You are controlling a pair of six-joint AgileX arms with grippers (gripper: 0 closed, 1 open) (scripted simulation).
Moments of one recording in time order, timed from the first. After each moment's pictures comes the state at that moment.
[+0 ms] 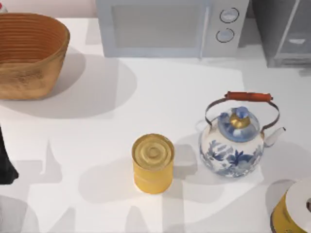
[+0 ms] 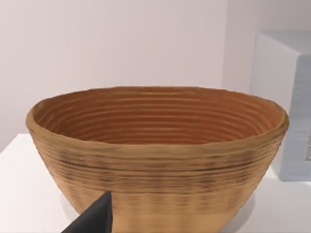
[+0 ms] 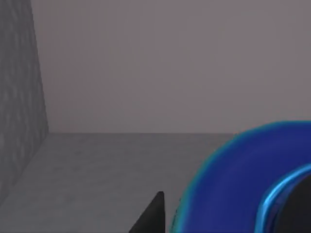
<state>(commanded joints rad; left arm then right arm) 0.00 0.00 0.00 0.00 0.00 0.00 -0.28 2.09 0.97 1.11 -0.25 0.01</state>
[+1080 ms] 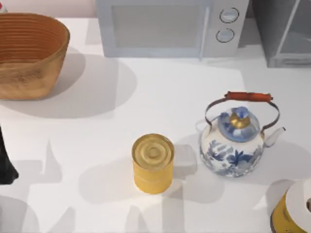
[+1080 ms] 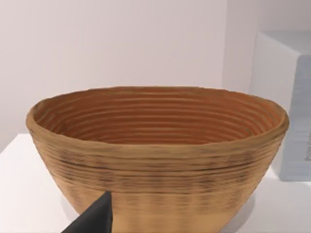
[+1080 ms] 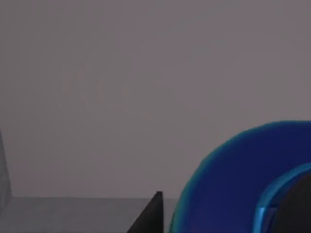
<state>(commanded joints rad) 0.00 0.00 0.00 0.00 0.00 0.00 -0.23 2.34 1.43 0.92 -0.21 0.01</state>
